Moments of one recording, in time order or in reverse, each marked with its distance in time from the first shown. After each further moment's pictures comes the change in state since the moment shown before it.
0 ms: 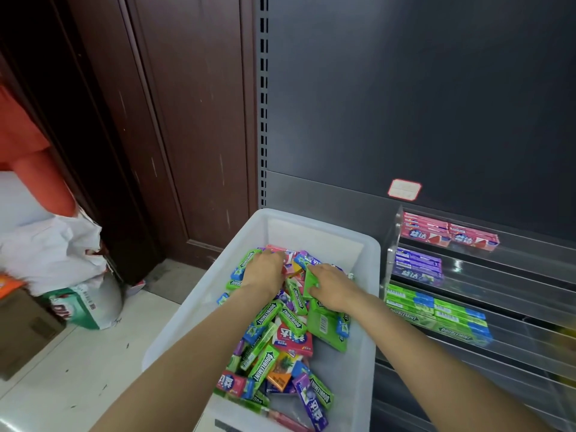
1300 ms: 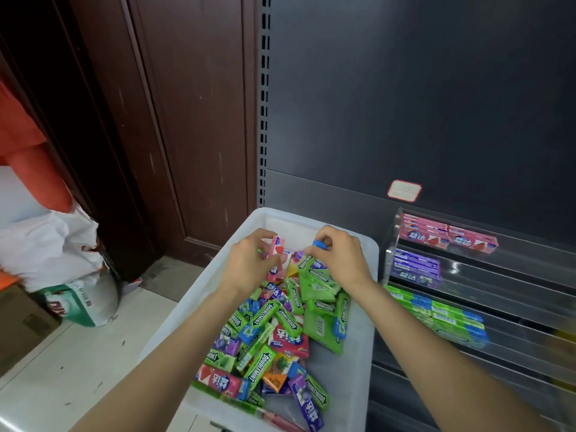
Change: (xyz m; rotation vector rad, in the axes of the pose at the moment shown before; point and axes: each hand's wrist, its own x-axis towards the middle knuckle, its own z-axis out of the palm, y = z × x) left_hand -0.028 -0.004 -0.042 -0.658 0.227 -0.055; right_hand -0.010 -0.017 -0.044 0.463 0.549 -0.033
